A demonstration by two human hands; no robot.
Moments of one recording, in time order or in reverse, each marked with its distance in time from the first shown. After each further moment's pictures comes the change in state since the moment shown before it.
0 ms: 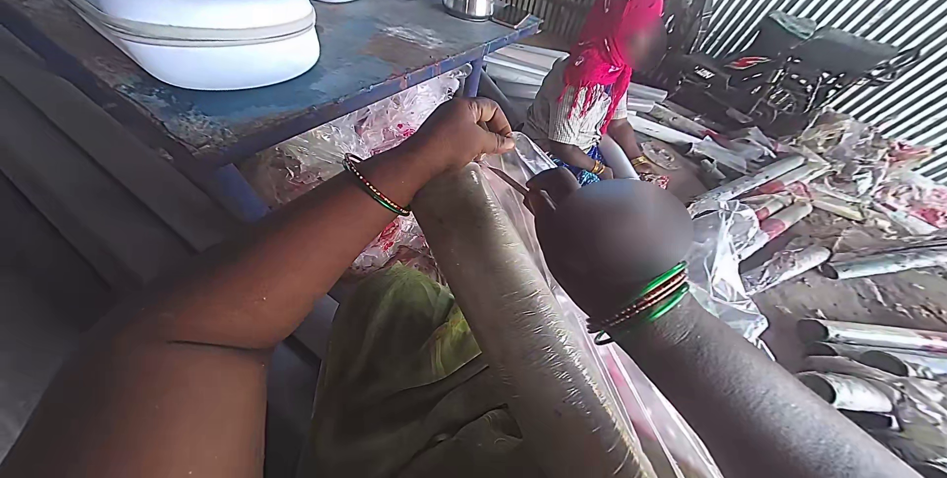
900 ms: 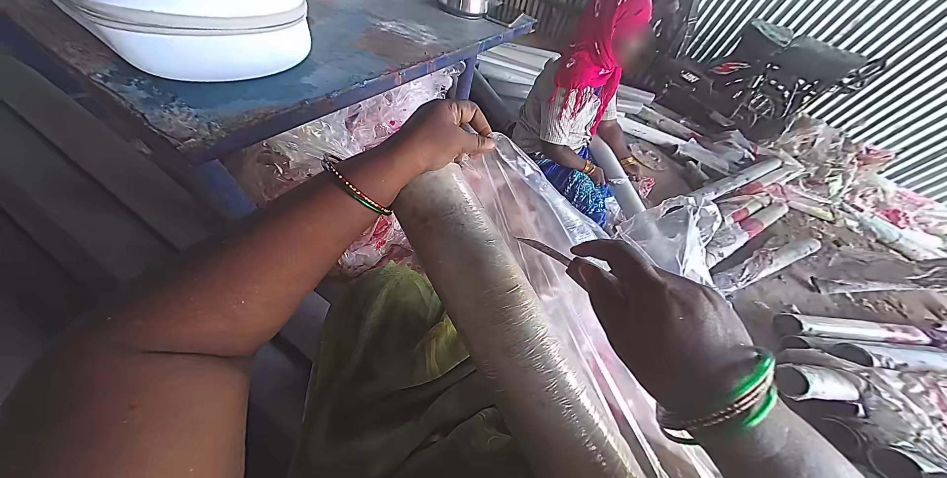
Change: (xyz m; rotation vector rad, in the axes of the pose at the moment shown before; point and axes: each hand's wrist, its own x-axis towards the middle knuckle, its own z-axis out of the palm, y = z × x) left_hand -0.006 -0.011 -0.007 -0.038 0.008 -0.069; right_hand -0.062 0.020 -0.020 0.037 -0.019 0.056
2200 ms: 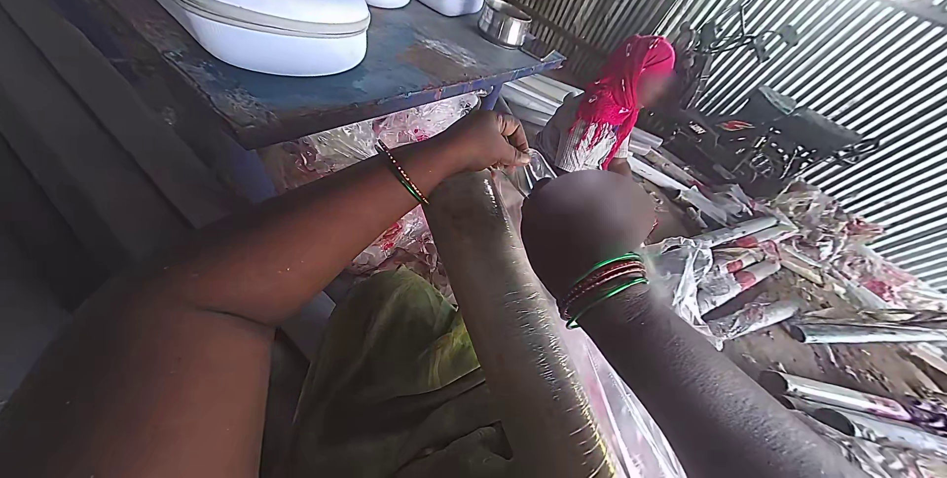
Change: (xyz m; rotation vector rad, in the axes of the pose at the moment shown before) left_hand 0.009 0.003 -0.015 -0.055 -0.072 0.029; right_hand 0.098 -0.063 0.027 -0.209 -0.243 0.036
